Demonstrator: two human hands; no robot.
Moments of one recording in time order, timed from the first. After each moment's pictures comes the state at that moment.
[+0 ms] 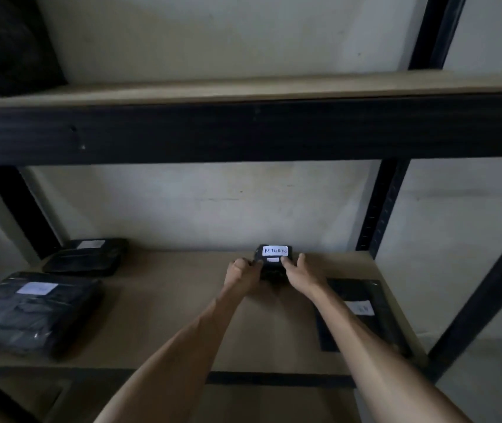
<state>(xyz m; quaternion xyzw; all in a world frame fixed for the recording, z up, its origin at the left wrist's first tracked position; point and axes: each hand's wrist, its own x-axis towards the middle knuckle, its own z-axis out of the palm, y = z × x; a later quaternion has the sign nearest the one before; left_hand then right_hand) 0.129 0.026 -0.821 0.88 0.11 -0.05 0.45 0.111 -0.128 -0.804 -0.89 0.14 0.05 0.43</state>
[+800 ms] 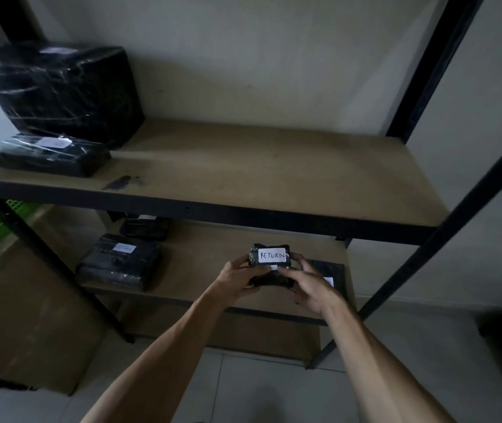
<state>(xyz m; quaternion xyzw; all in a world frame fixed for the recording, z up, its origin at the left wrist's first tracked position) -0.064 0.061 -0.622 0.61 0.16 -0.23 0.74 -0.063 -0.131 -0.620 -0.59 0.16 0.25 0.75</state>
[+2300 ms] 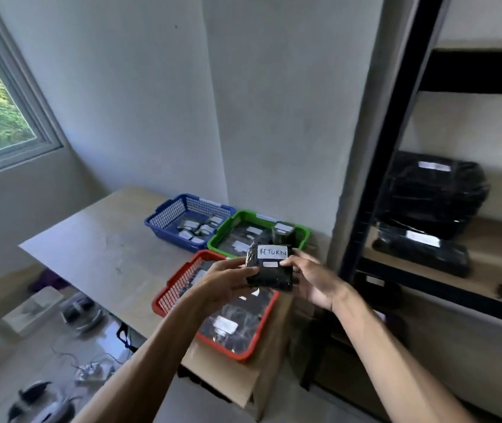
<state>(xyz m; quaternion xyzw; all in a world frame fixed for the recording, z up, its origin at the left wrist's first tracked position) -0.233 0.786 -0.378 0.60 0.18 -0.05 0.78 -0.128 0.592 -0.389 -0.56 -0.06 0.39 0.72</state>
